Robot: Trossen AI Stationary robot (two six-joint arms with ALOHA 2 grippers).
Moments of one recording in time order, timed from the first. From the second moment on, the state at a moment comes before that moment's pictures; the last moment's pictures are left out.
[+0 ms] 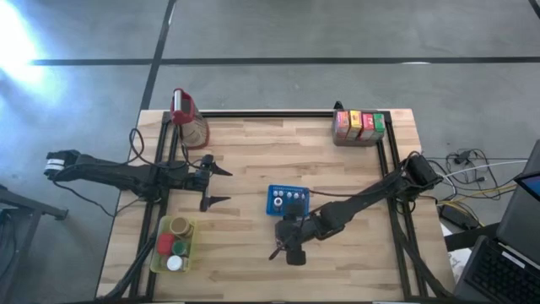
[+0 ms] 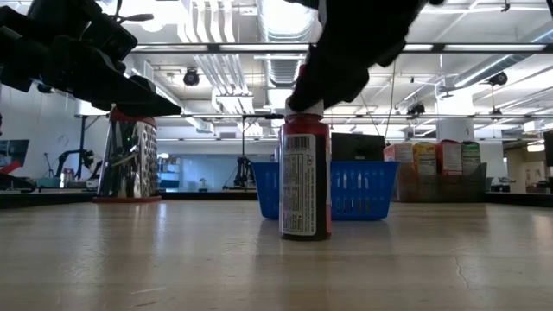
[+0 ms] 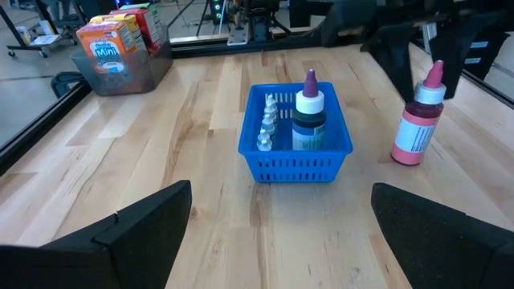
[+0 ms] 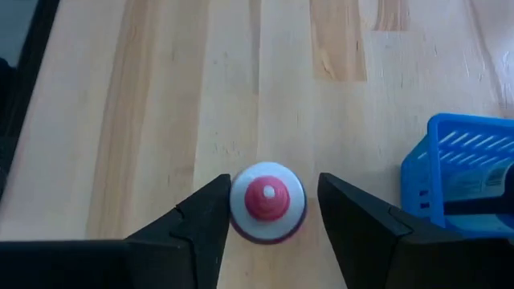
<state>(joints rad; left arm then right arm) -0.01 0.71 0.19 0.27 -0.02 0.07 0.42 1.88 1.30 -0.33 0.18 0.37</state>
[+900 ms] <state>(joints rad) -0.01 0.71 0.19 0.27 -0.02 0.07 0.42 1.88 1.30 -0.34 0.18 0.33</state>
